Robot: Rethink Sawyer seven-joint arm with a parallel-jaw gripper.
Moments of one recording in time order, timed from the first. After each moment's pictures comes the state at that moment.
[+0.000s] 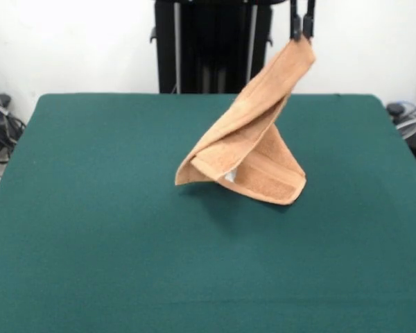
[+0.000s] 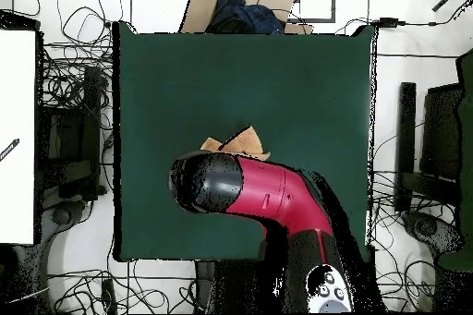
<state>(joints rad) -0.28 -1.03 0.15 1.94 0.10 0.79 1.57</state>
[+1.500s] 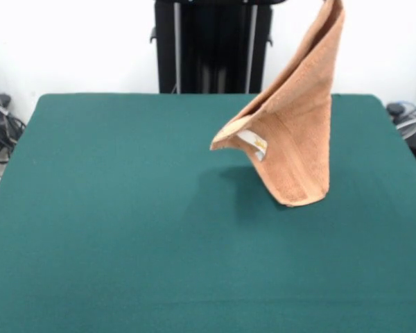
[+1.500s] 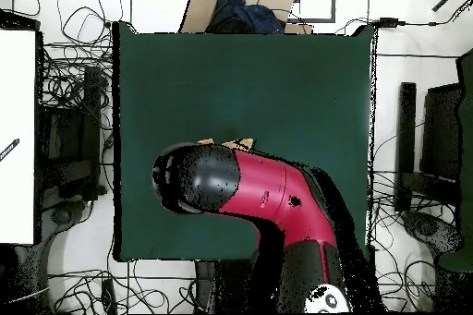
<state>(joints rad) -0.26 -1.09 0.15 1.90 0.18 0.91 1.57</state>
